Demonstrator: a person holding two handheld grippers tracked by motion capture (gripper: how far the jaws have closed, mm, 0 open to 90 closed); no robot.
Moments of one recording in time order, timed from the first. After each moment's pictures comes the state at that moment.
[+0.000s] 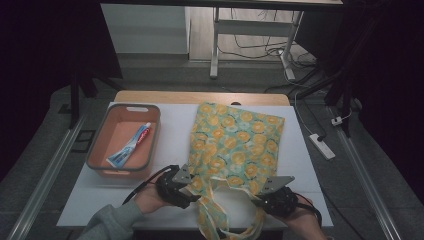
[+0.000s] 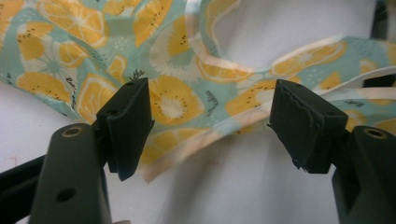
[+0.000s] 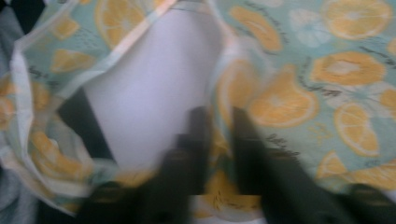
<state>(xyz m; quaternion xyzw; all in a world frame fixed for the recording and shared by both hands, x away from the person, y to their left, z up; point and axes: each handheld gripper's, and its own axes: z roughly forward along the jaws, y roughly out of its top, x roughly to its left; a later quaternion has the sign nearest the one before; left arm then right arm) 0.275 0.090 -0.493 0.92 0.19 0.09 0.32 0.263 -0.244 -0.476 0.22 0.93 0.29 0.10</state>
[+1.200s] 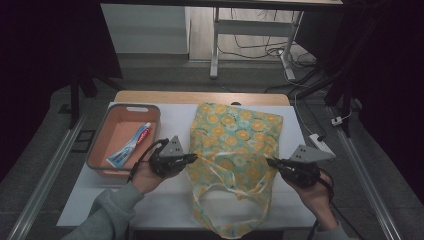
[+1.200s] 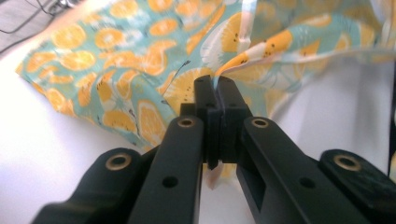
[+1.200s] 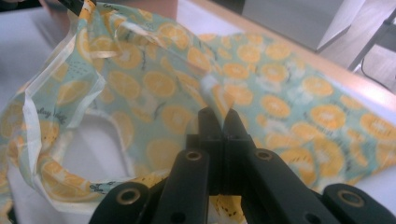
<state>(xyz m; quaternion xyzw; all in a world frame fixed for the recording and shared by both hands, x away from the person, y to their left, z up) 0.314 0.109 -0.427 0.86 0.24 0.16 0.42 0.307 -0.278 -0.408 0.25 0.83 0.45 0.20</state>
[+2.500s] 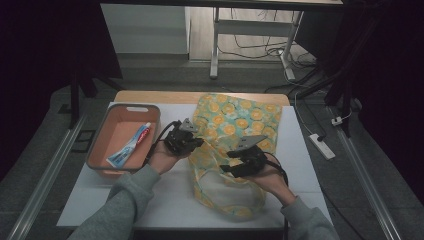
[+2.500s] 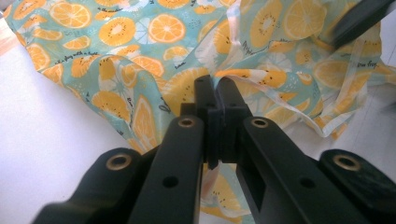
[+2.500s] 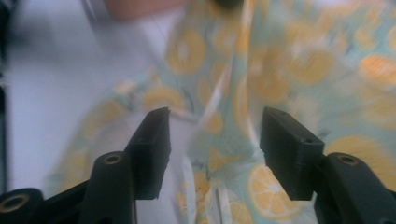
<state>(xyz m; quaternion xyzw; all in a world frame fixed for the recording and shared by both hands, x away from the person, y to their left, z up) 0.376 0.088 -0.446 0.86 0.31 0.12 0.38 0.358 -0.163 -0.457 0.19 0.90 0.38 0.09</state>
